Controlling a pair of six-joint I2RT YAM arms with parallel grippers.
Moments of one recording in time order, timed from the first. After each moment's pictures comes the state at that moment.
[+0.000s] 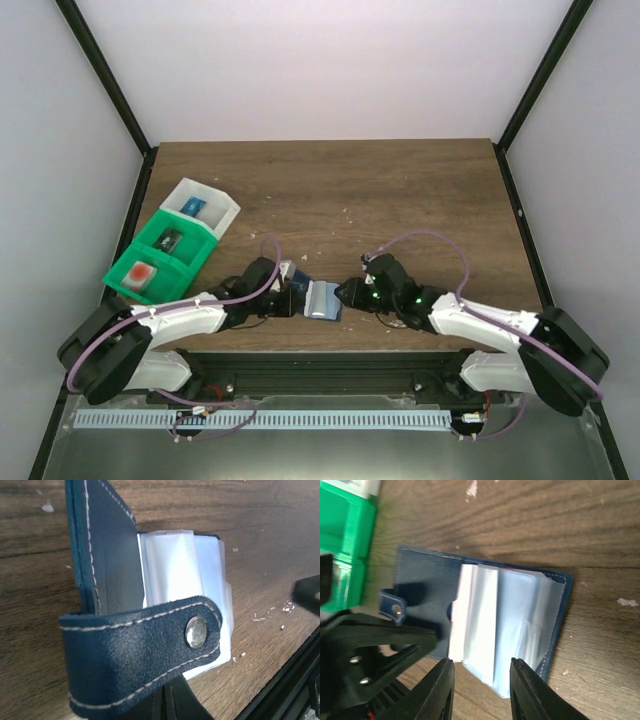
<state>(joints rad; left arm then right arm) -0.77 1.30 0.47 -0.01 0.27 -0.72 0.82 1.24 0.49 0.01 -0.19 0.96</state>
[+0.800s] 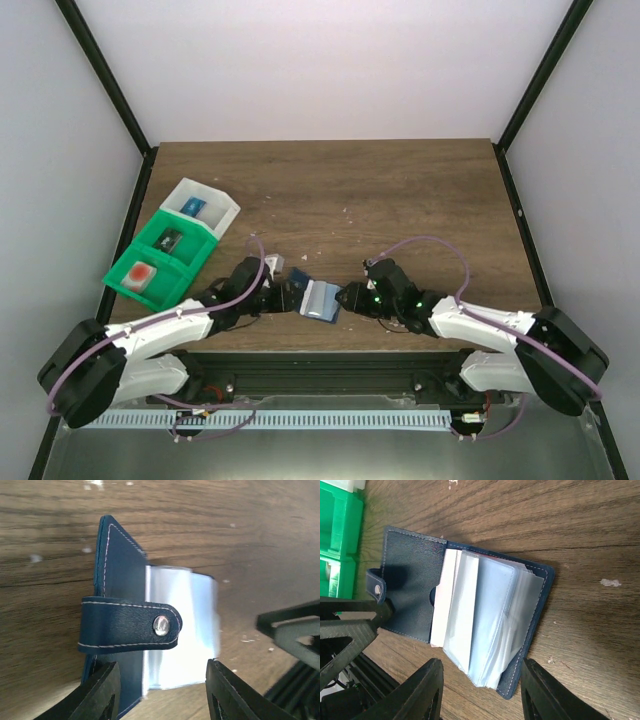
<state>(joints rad) -0.76 1.15 0.43 0.00 0.21 -0.77 0.82 1.20 0.44 0.04 -0.19 0.98</state>
